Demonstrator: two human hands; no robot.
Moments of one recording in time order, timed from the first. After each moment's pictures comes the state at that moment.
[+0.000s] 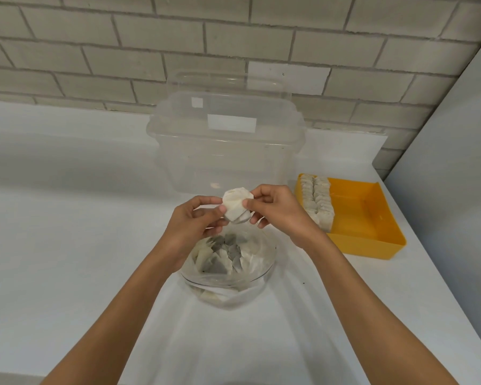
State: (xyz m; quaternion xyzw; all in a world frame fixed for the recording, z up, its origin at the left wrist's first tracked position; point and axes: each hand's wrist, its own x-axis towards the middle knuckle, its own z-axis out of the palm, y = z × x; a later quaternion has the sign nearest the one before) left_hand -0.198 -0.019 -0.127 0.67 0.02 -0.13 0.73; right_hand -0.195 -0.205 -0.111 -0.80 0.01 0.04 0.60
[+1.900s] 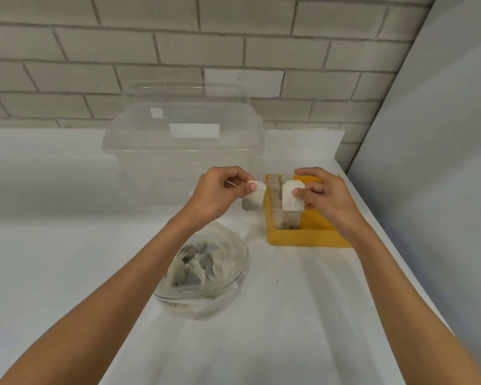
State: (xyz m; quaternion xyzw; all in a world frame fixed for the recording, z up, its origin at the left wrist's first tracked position) left_hand -0.159 -0.110 -0.083 0.79 -0.23 -0.08 0.57; right_hand -0.229 -0.329 -0.093 -0.82 0.10 -0.12 0.55
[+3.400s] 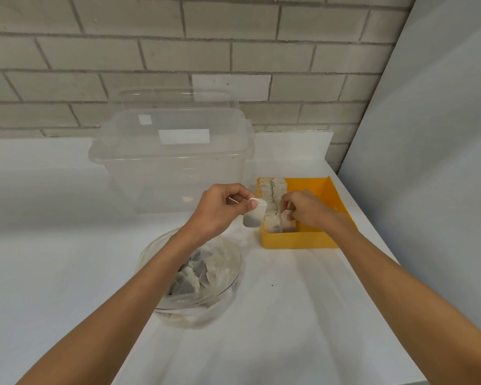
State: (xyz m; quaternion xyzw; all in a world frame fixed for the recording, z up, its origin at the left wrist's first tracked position) left_hand -0.165 -0.123 -0.098 0.79 -0.23 -0.12 0.56; right_hand -0.182 -0.352 -0.132 -0.98 0.05 0.06 0.16
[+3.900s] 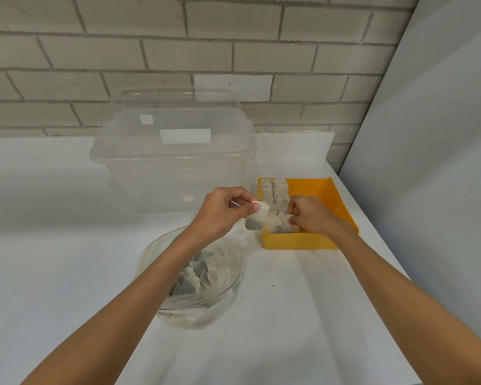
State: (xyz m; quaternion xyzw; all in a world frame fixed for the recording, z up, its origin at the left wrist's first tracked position) left_hand -0.166 -0.124 -0.102 0.79 -0.23 -0.12 0.55; right_hand -0.187 -0.358 -0.146 -0.97 0.10 0.04 0.20
